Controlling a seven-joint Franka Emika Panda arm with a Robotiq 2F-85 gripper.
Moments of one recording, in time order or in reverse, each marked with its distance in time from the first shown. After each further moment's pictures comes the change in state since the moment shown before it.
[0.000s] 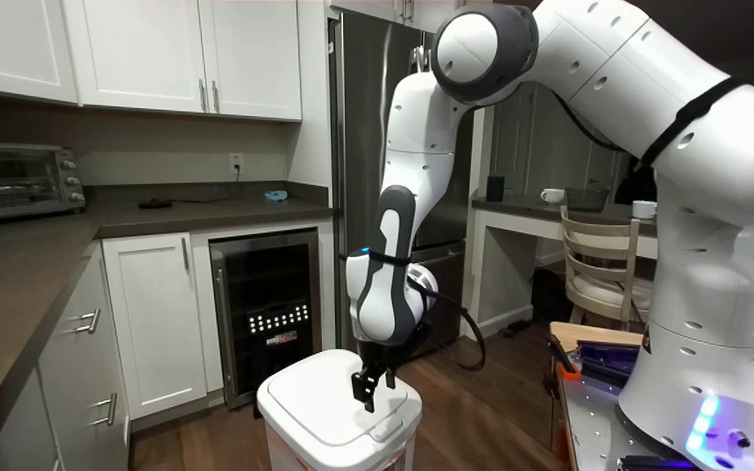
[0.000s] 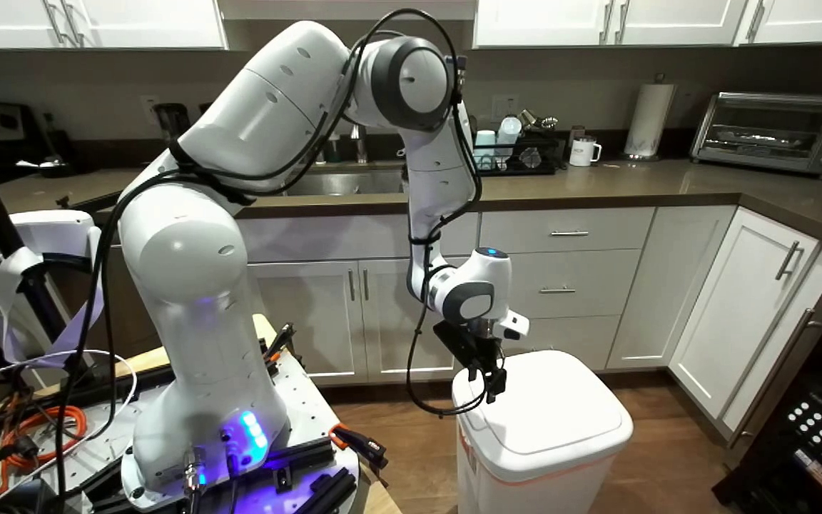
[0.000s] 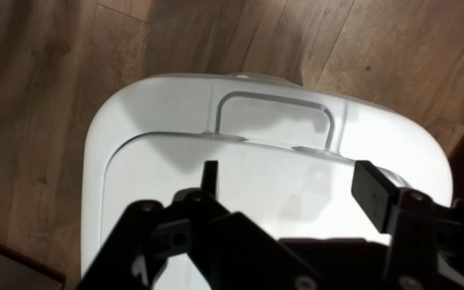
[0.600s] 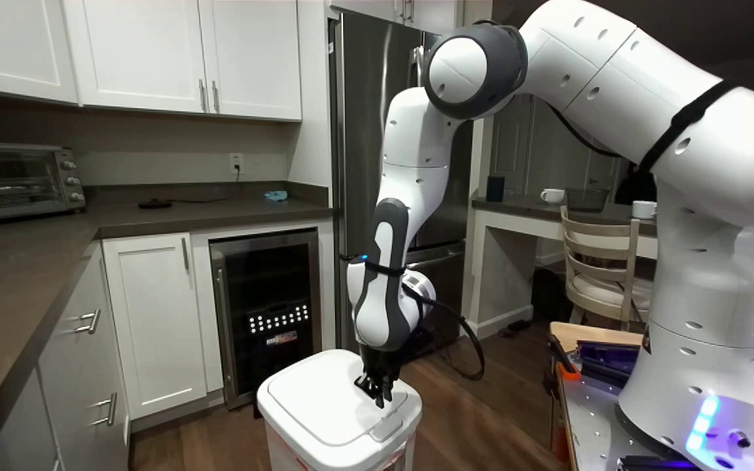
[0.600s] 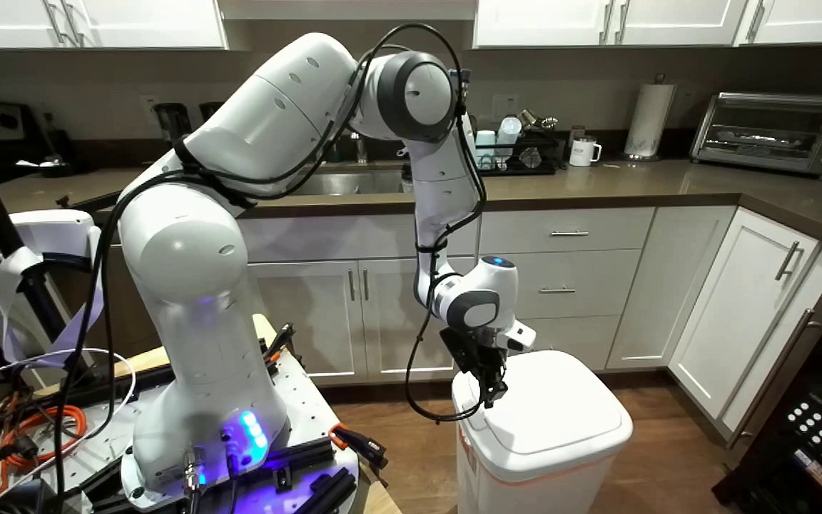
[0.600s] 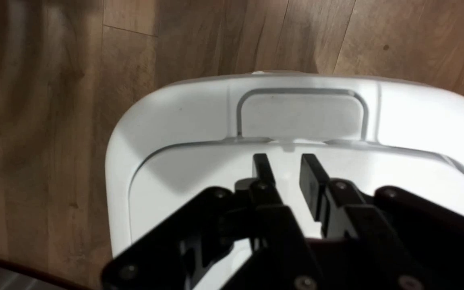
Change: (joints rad) arm 0.004 0.059 -0.026 0.056 0.050 -0.012 0.091
